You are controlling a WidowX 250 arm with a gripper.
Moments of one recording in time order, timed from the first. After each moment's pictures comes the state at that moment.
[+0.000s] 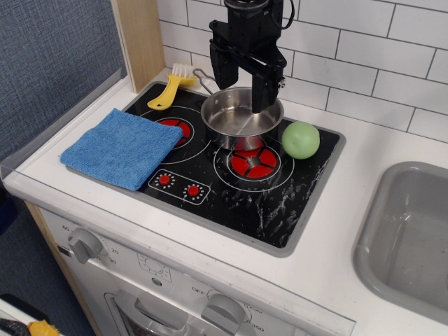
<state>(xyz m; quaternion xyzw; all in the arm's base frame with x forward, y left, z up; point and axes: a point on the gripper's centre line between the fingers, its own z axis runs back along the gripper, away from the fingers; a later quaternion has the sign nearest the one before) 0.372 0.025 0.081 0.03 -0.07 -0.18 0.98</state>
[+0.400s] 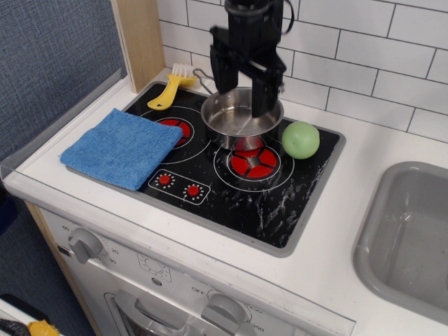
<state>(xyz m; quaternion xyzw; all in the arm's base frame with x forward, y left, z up) 0.370 0.023 0.069 0.03 -0.05 -0.17 0.98</state>
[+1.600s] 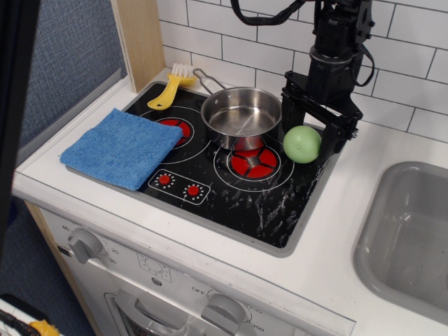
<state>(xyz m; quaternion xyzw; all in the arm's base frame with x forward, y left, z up) 0.395 -0.051 0.026 0.02 0.00 -0.20 0.98</state>
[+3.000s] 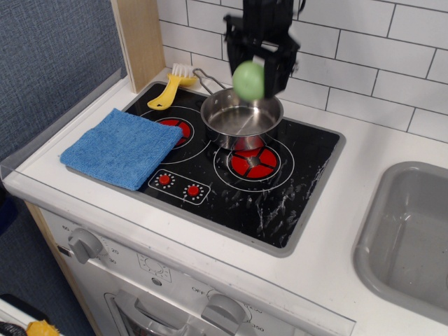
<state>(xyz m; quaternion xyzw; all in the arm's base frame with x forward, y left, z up) 0.398 0.026 0.069 0.00 -0.04 -0.16 0.99</state>
